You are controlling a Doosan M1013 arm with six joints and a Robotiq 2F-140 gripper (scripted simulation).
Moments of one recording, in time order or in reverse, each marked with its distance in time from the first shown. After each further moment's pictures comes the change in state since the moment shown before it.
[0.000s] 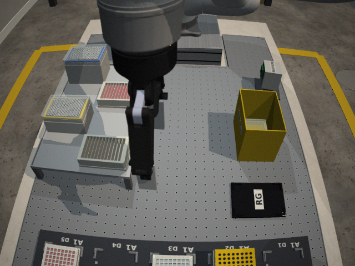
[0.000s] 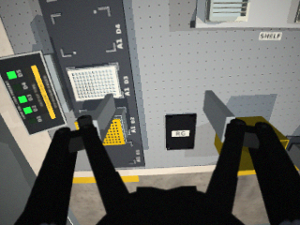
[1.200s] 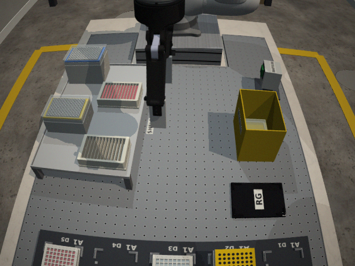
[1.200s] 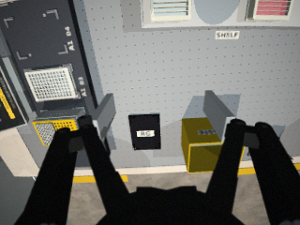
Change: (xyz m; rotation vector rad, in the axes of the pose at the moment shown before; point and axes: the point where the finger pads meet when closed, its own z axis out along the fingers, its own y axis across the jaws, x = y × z) arm -0.003 0.122 0.000 0.000 0.000 -0.001
